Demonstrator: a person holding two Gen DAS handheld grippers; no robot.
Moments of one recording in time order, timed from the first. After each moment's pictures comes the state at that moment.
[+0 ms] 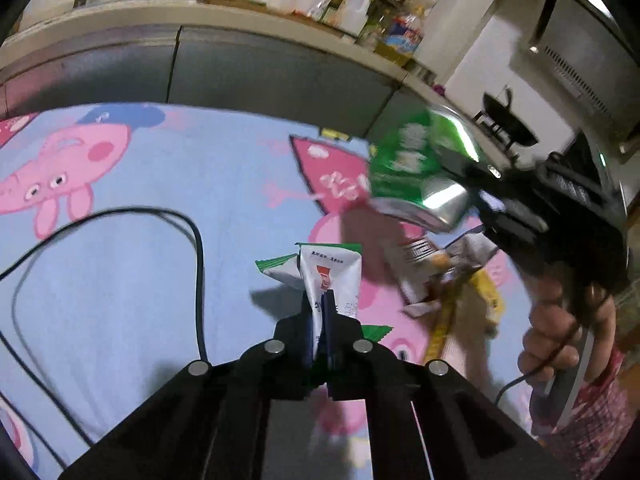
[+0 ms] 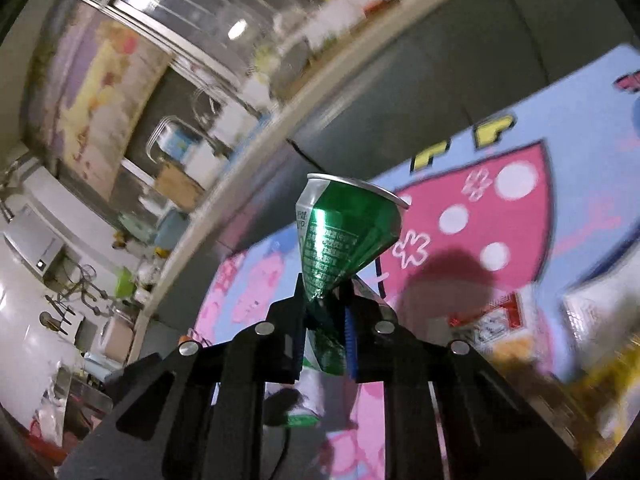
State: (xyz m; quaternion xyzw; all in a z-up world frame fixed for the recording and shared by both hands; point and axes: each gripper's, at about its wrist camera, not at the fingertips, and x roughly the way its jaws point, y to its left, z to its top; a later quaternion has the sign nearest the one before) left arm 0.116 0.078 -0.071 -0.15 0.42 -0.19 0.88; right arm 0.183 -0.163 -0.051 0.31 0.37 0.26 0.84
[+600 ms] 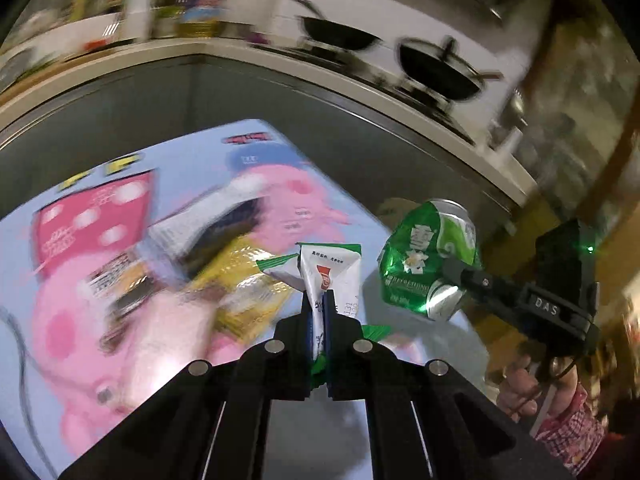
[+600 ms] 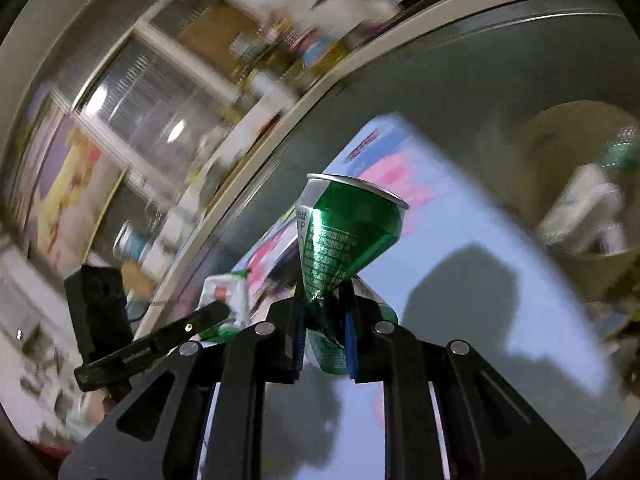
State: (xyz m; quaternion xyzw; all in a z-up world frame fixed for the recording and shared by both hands) left arm 0.070 -0.183 -0.009 0.02 0.41 -0.40 0.82; right arm -0.058 -0.434 -0.067 0.39 0.26 0.06 0.88
